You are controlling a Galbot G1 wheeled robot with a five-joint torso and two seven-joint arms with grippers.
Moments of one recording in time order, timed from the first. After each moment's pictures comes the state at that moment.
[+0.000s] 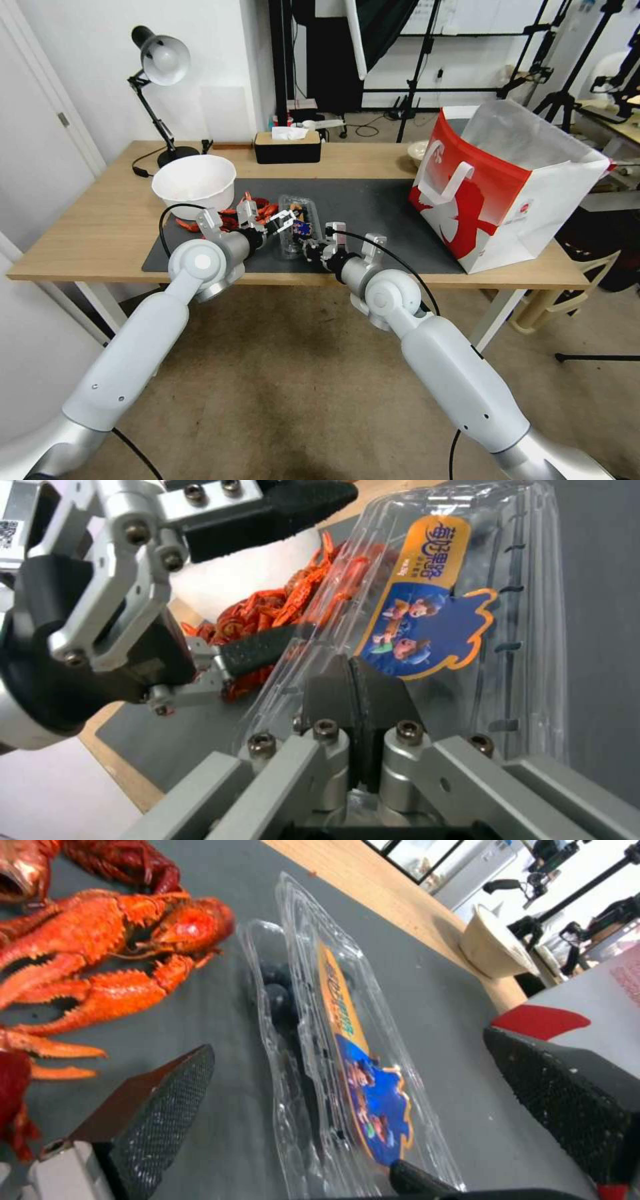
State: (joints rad) left arm 0.68 -1.04 -0.08 -1.68 -1.50 0.44 -0.40; right arm -0.73 1.27 -0.06 1.64 0.97 -0.40 0.08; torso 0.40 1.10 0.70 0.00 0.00
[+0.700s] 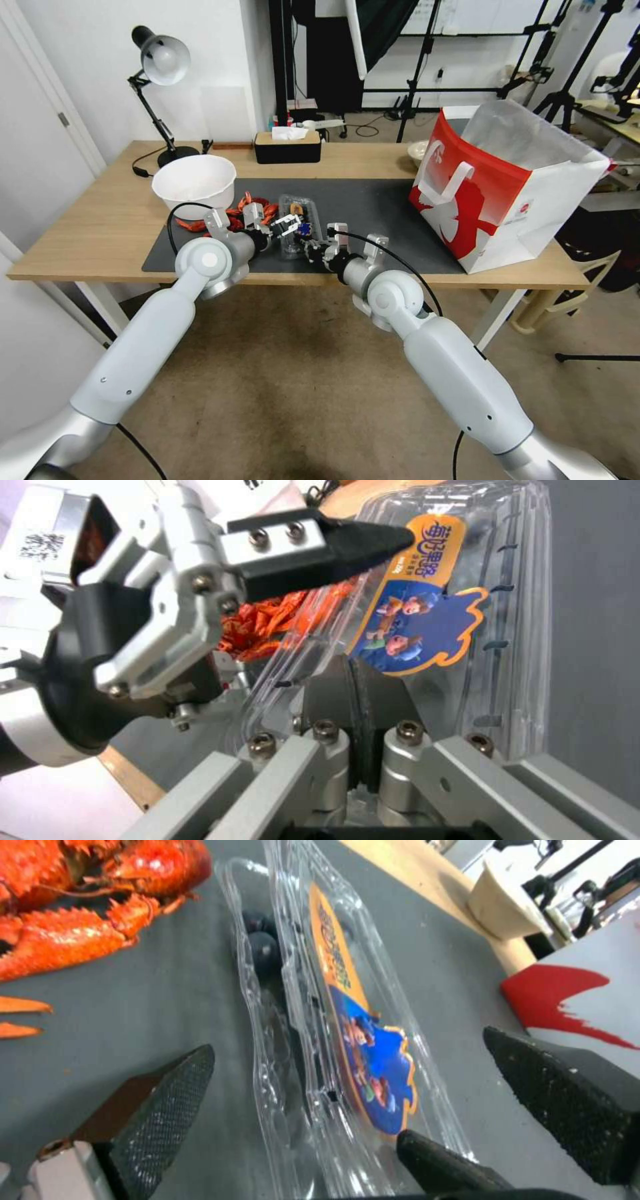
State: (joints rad) left arm 0.65 -1.05 -0.05 -1.65 -1.52 0.51 -0.42; right arm -0.74 1.26 -0.05 1.64 0.97 -0.40 0.07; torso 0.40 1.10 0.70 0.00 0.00
